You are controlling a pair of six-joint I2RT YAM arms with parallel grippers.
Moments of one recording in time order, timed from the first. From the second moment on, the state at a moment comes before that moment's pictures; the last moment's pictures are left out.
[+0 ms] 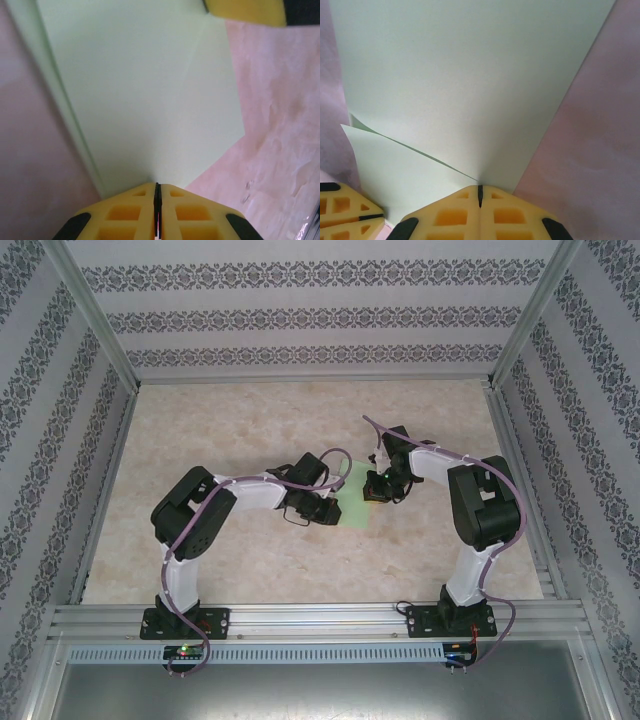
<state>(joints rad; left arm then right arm) -0.68 1.95 1.12 -0.26 0.51 -0.37 0.26 1.85 1.09 -0.63 -0.45 0.28</state>
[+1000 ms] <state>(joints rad) -0.55 2.02 1.24 -0.12 0.65 -0.43 0.06 1.51 0.66 -0.07 -0.75 0.54</state>
